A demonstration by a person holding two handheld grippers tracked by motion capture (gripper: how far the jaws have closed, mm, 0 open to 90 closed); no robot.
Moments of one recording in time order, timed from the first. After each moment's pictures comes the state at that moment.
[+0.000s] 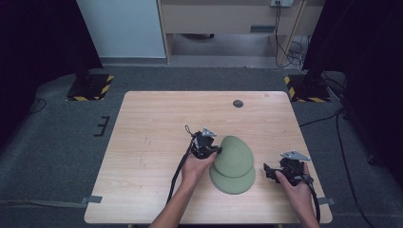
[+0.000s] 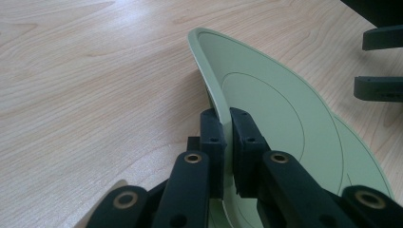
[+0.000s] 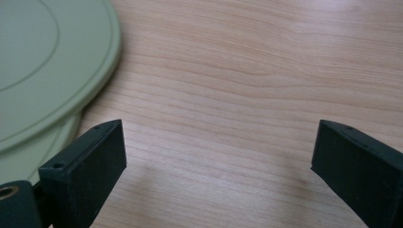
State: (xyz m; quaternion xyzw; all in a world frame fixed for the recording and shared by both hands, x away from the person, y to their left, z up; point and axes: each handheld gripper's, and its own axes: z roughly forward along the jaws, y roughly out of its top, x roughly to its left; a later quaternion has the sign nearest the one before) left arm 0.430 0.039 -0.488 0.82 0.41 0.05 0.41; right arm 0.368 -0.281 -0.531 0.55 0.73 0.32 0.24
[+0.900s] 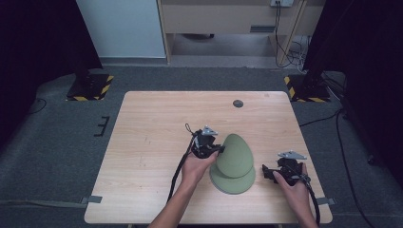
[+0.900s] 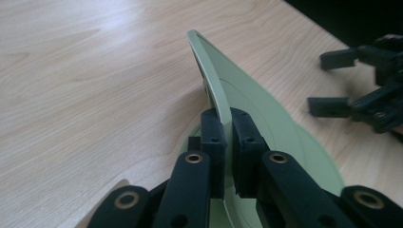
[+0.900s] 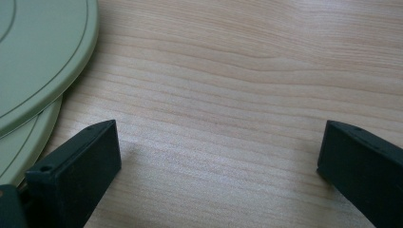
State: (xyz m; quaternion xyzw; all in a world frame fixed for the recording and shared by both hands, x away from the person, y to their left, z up) left arm 0.420 0.036 -0.462 0.81 0.38 0.05 0.43; right arm 0.373 -0.277 -0.539 0.56 0.73 0.30 0.23
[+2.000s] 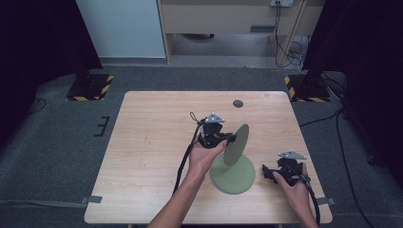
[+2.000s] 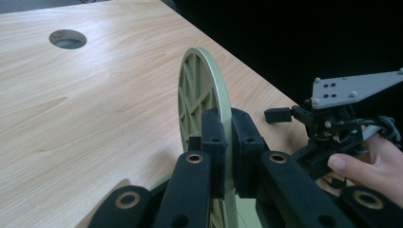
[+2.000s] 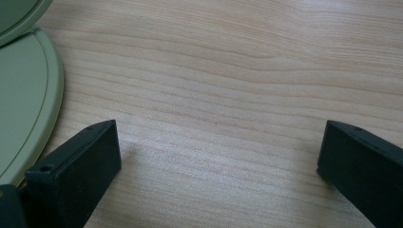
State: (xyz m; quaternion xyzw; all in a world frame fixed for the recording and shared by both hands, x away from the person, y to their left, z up) left arm 0.426 0.018 -0.412 0.79 0.37 0.03 0.50; right arm 0.373 -0.277 -0.539 0.56 0.73 0.30 0.23
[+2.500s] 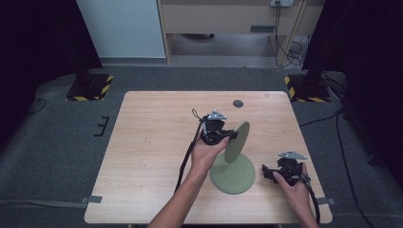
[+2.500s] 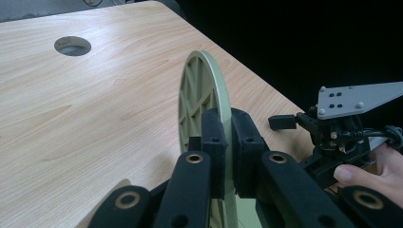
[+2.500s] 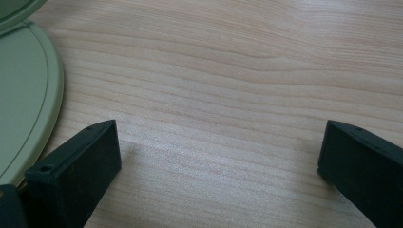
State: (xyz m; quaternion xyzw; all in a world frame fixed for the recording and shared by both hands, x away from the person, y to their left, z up) left arm 0.432 0.011 -0.407 0.79 0.37 0.03 0.49; right arm 0.373 -0.277 -0.539 0.56 0.73 0.30 0.23
